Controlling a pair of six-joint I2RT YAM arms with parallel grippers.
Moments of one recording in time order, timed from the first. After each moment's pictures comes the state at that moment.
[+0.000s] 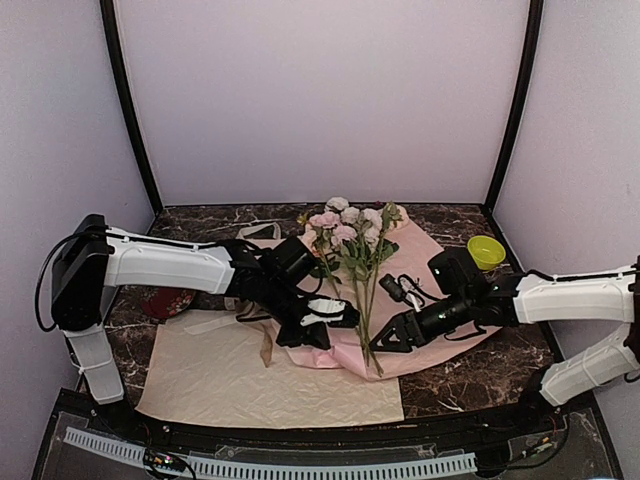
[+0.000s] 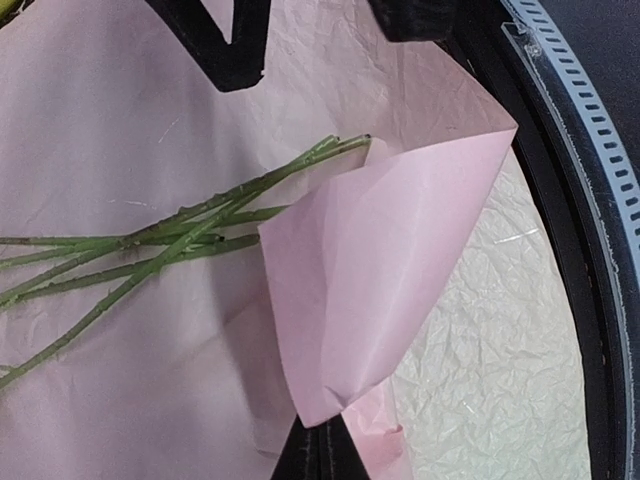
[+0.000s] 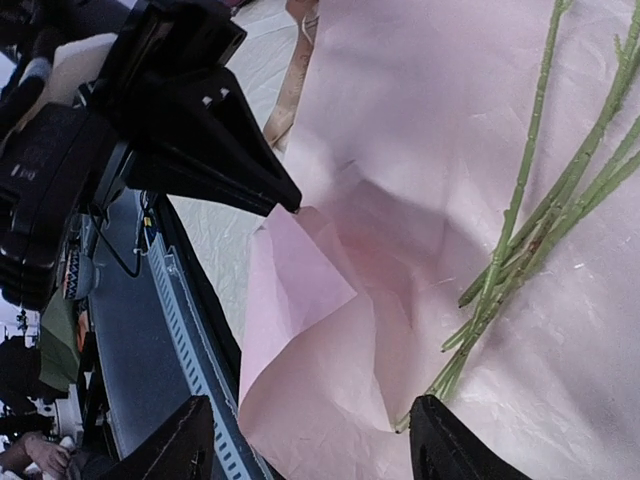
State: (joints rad) left arm -0.96 1.83 1.26 -0.51 0.45 0.70; right arm 0.78 1.28 0.63 -0.15 -0.65 0.43
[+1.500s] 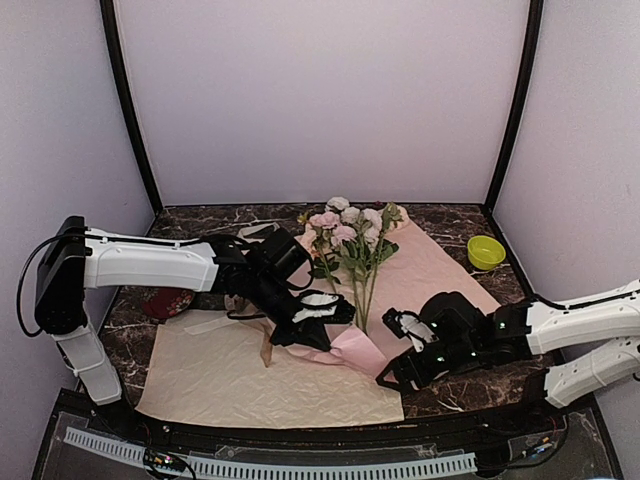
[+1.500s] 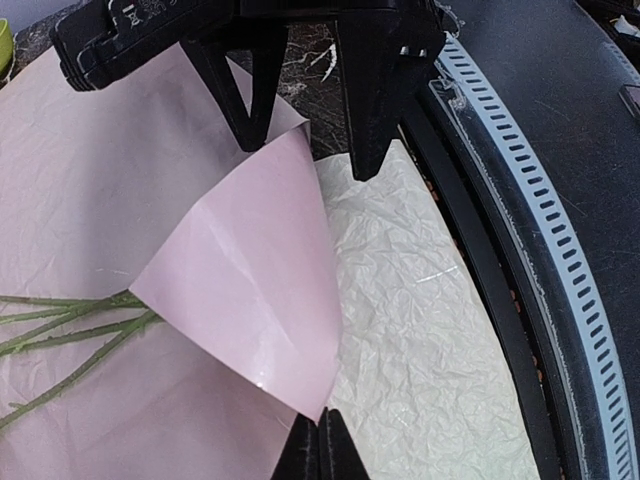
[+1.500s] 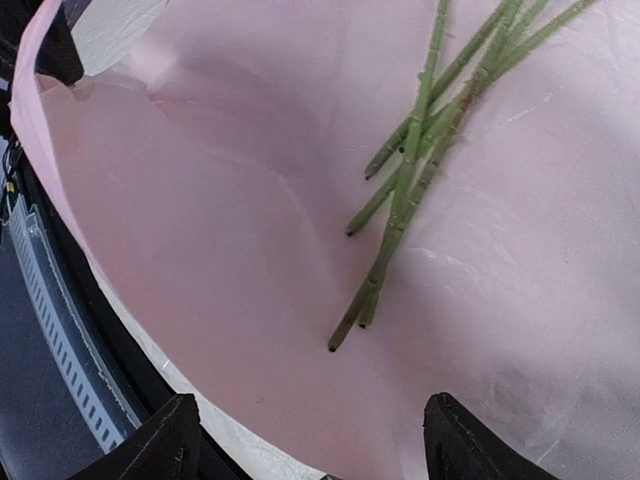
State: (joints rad) left arm -0.96 1.75 1.23 -0.51 0.59 0.70; right arm 1.09 1.15 0.51 -0.27 -0.13 0.49
